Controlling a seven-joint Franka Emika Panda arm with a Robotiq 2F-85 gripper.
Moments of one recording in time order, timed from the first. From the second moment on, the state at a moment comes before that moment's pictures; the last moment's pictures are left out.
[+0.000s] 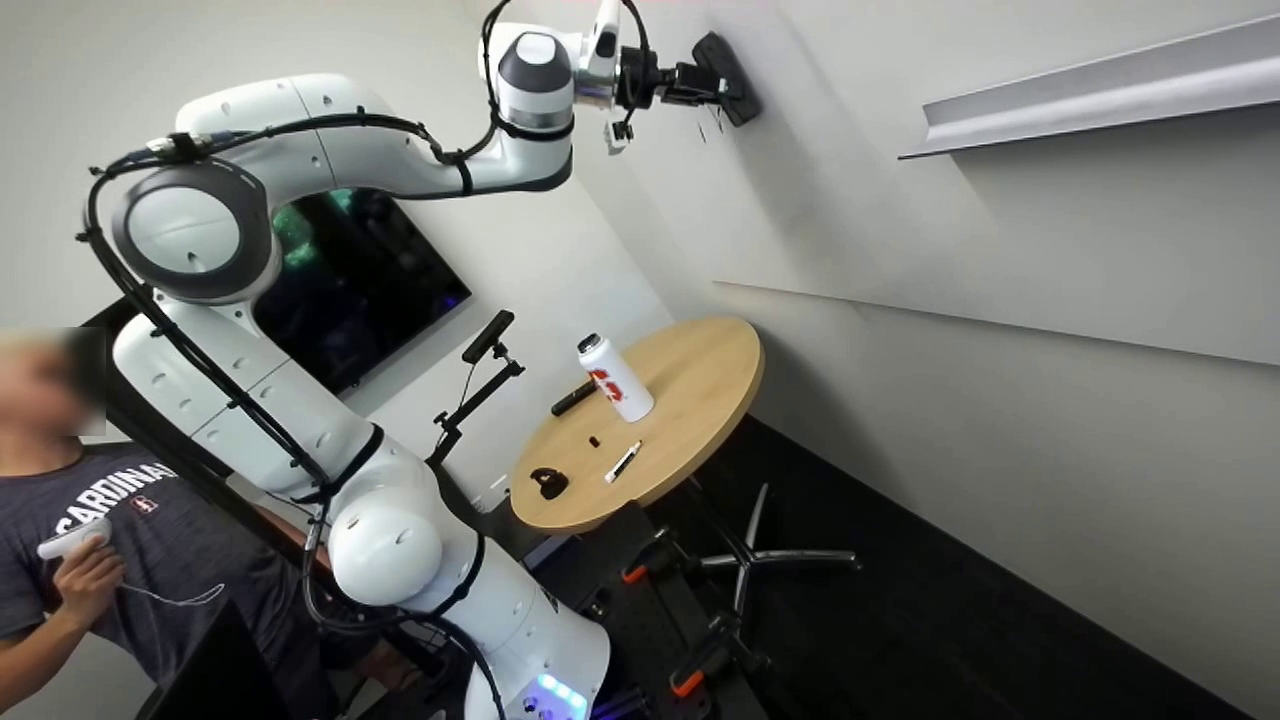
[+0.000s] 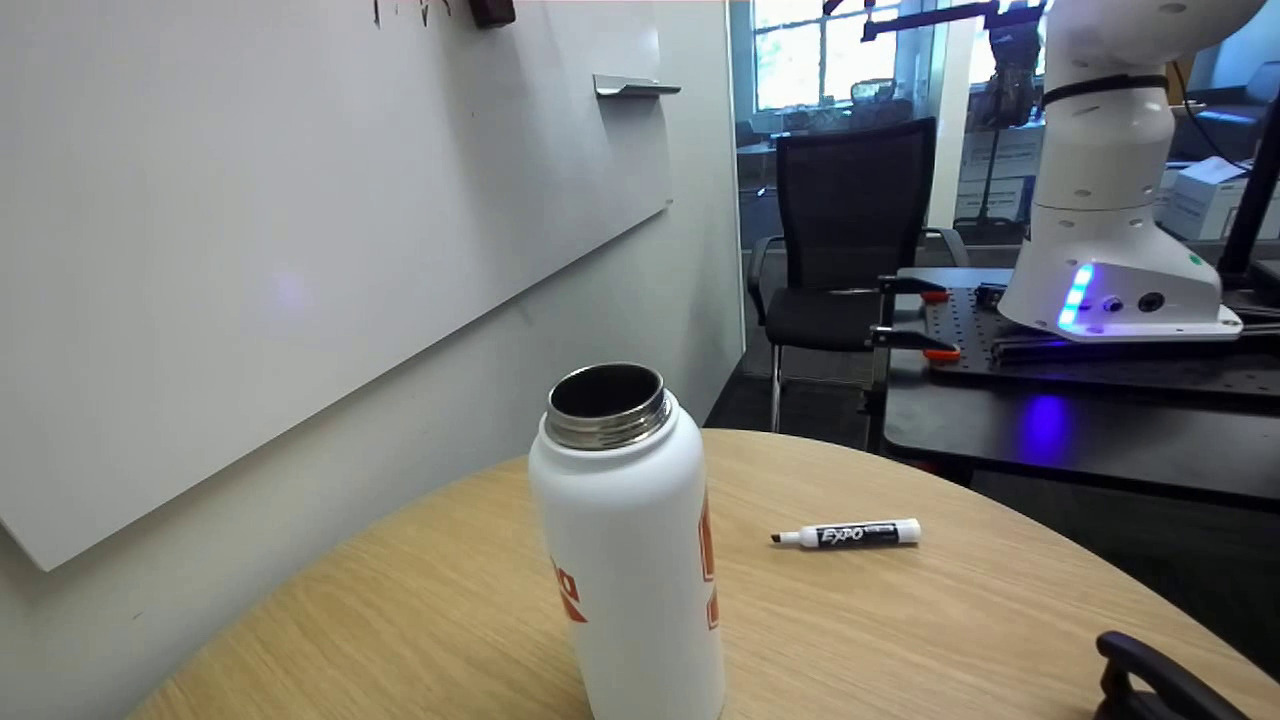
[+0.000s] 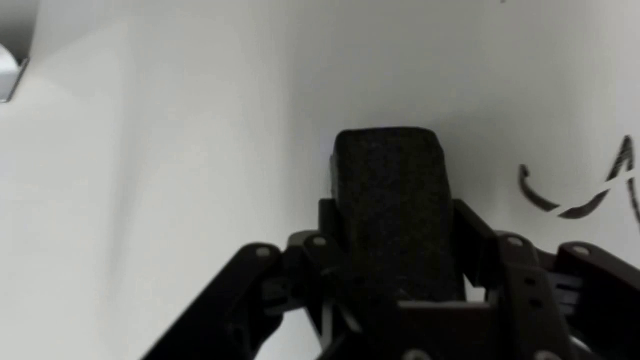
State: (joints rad) arm 0.15 -0.04 0.11 -1.93 -0.73 2.56 0.90
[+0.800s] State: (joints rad) arm 0.27 0.10 0.26 -1.93 -0.65 2.74 0.72
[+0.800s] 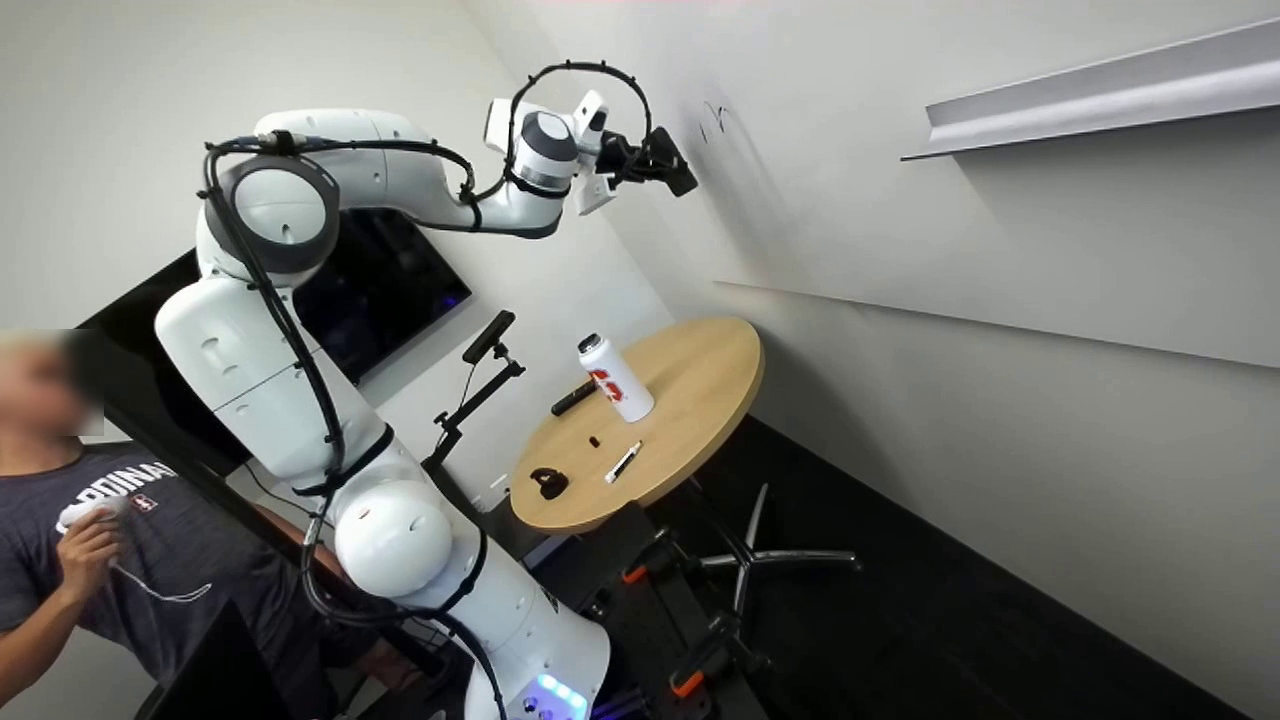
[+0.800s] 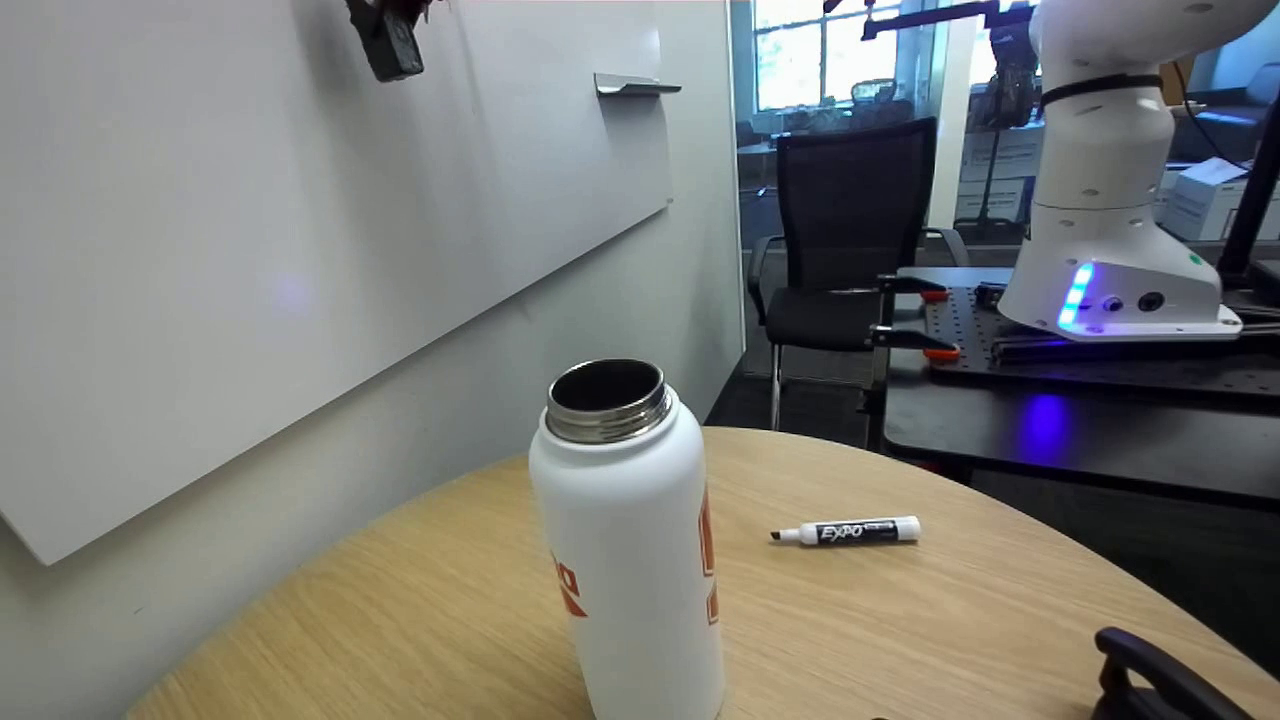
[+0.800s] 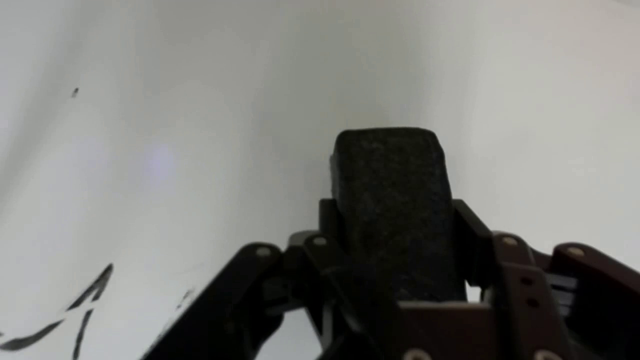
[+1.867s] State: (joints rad) arm 0.22 -0.02 0.08 -1.96 -0.99 2.51 1.19
